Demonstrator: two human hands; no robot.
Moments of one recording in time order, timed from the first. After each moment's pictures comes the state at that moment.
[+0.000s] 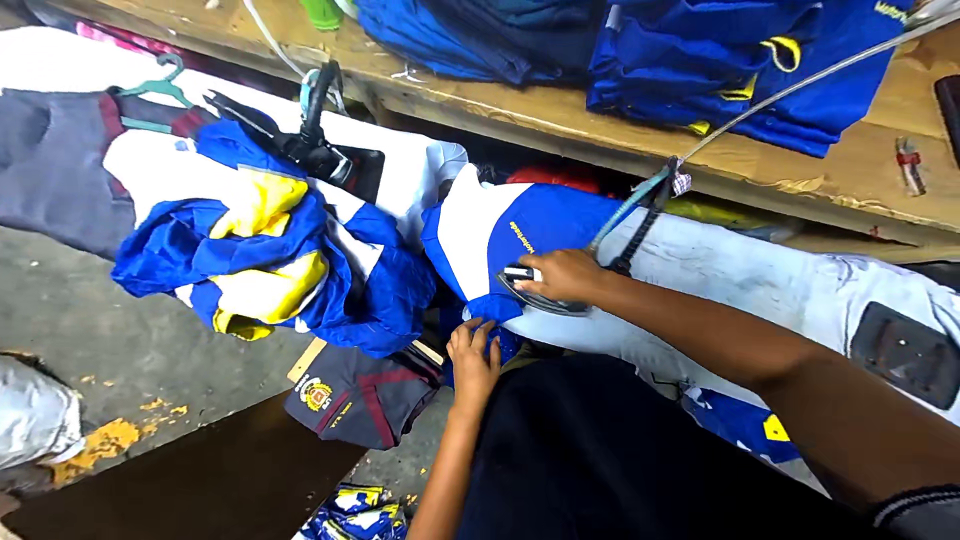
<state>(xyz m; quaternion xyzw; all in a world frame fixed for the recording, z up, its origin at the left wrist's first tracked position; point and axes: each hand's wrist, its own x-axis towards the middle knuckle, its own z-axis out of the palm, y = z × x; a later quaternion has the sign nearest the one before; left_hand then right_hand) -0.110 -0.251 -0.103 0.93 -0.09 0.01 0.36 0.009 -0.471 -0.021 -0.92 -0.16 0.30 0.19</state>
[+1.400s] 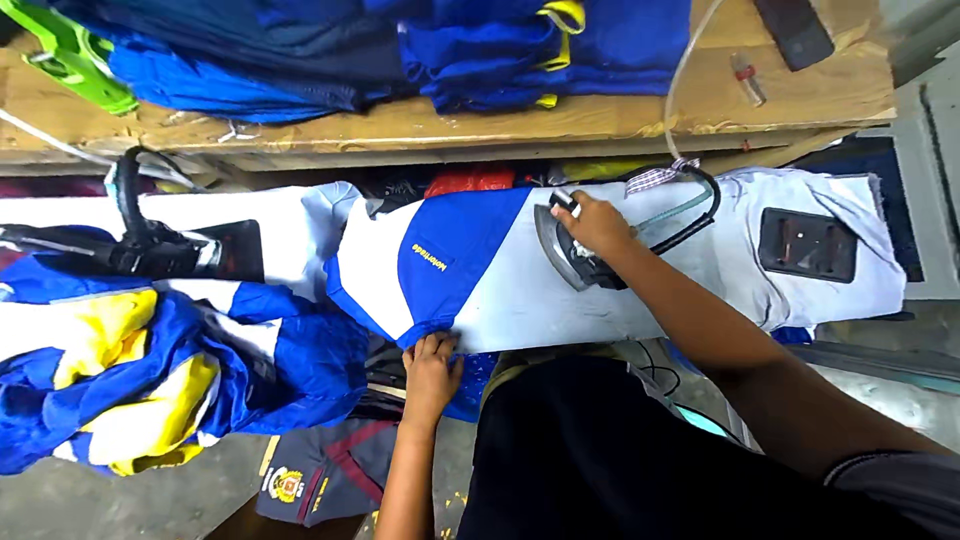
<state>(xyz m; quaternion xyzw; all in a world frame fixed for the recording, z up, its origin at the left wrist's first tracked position) -0.076 -0.293 -0.090 0.93 -0.28 -0.14 0.20 -0.038 -0.658 -0.029 -0.91 0.29 0.16 0.26</state>
